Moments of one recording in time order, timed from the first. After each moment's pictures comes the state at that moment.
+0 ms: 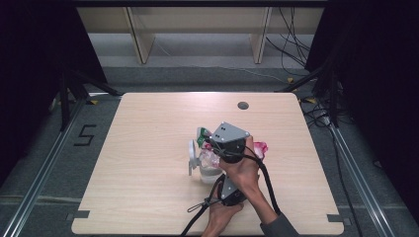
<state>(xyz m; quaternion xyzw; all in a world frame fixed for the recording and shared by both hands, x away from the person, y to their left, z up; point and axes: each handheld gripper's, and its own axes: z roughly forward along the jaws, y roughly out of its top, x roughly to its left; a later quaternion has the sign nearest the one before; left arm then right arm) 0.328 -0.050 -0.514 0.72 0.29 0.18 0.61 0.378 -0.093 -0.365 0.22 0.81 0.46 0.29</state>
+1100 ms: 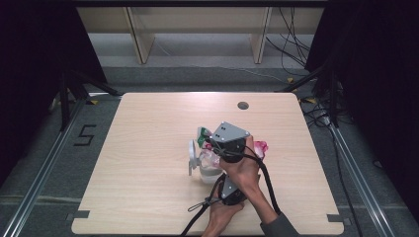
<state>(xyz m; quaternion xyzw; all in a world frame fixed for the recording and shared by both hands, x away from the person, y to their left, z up) 0.329 -0.054 -0.514 0.70 0.30 0.18 0.62 0.380 -0.093 -0.365 0.22 0.82 0.45 0.29</state>
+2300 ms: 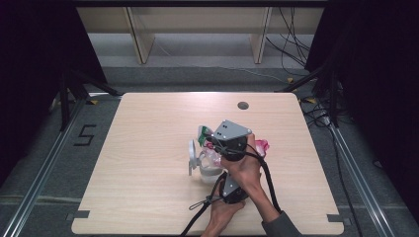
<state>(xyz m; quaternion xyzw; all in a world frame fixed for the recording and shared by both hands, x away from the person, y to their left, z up) 0.334 -0.055 -0.509 0.71 0.29 0.18 0.61 0.382 -0.098 -0.361 0.22 0.82 0.46 0.28</state>
